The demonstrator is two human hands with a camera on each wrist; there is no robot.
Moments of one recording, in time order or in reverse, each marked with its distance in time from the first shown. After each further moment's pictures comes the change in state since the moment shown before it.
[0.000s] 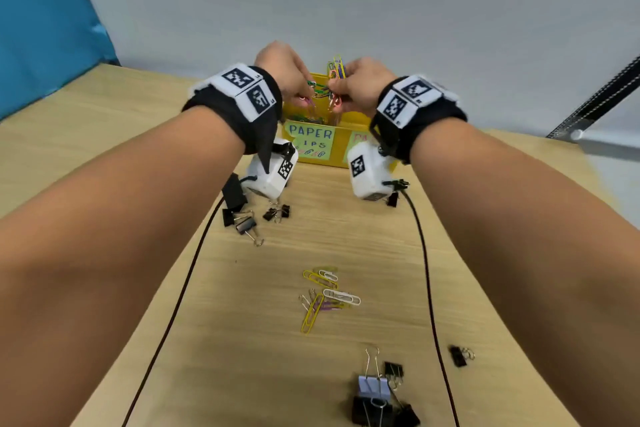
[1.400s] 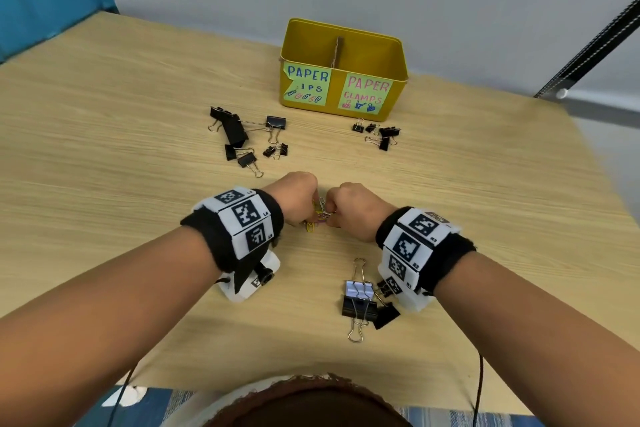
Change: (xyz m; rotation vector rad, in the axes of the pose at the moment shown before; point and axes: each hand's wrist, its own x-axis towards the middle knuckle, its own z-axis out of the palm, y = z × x) left_hand -0.164 -0.109 0.090 0.654 -0.459 0.075; right_hand -0.193 0.115 0.074 -0.875 -0.364 -0.064
